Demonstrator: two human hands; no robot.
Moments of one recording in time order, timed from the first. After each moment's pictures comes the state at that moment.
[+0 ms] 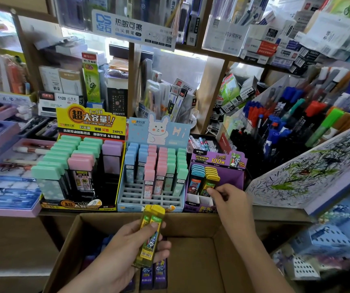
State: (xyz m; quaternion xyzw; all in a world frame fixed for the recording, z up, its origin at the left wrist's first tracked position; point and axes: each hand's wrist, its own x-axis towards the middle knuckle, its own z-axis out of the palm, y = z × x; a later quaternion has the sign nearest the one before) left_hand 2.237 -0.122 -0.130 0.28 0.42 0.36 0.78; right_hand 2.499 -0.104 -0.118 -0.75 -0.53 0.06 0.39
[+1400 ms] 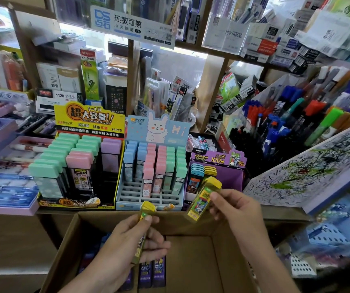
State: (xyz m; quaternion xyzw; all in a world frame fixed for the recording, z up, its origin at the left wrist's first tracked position) left_hand 2.237 -0.122 -0.127 0.31 0.43 0.36 0.77; right_hand 2.481 -0.149 -0.084 -0.61 -0.42 0.37 0.56
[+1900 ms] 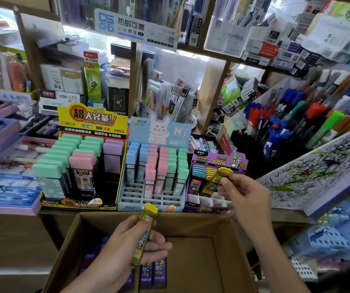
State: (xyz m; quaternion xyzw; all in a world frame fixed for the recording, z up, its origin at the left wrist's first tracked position) left_hand 2.233 -0.121 -0.126 0.30 0.42 0.35 0.78; right_hand 2.503 -0.122 -0.081 -0.63 -0.49 0.18 0.57
